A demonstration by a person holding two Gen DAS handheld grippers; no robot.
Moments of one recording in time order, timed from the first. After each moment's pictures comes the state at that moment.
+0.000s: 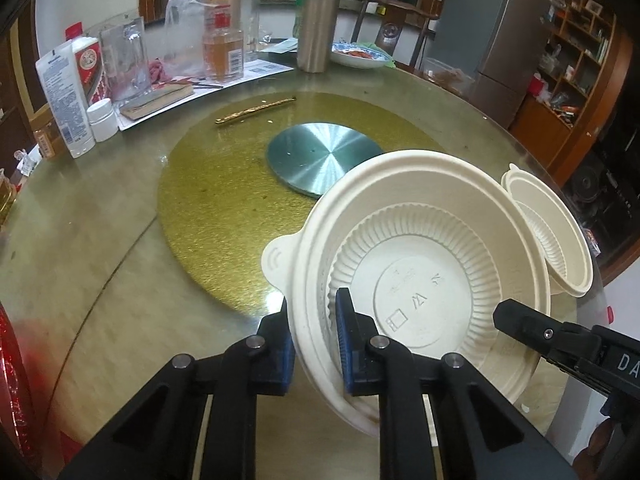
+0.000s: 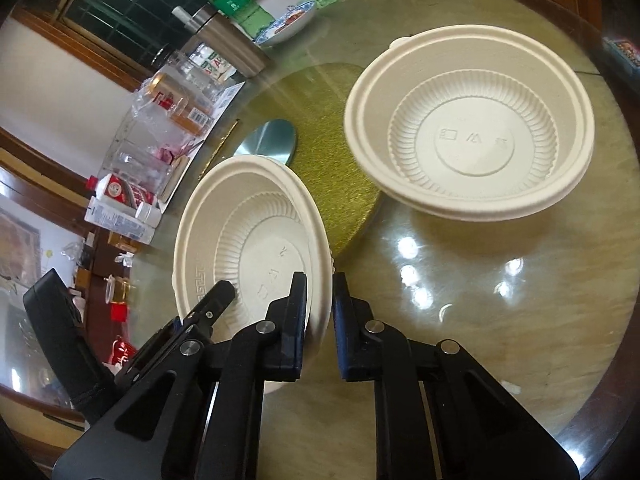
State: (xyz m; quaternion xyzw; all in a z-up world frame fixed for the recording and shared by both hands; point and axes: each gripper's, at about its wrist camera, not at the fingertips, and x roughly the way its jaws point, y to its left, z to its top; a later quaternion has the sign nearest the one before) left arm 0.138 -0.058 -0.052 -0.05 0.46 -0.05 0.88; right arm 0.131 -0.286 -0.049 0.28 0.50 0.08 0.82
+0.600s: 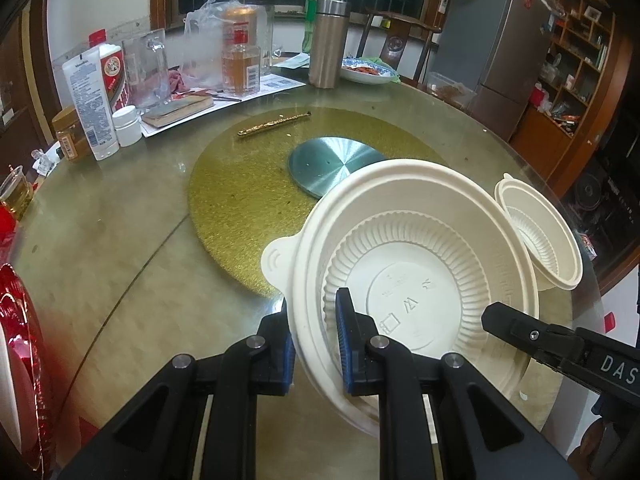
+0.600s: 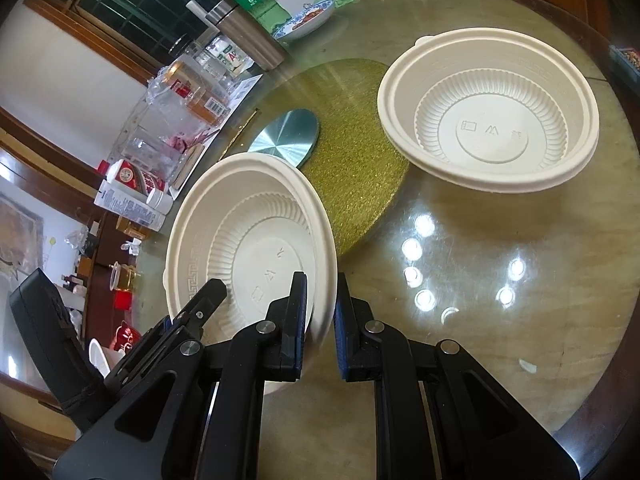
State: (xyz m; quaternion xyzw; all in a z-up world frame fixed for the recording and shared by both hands) left arm 0.118 -0.044 -0.038 -0.05 0.44 -0.04 0.90; right arm 0.116 -0.269 -0.040 0.26 0.50 0.09 0.82
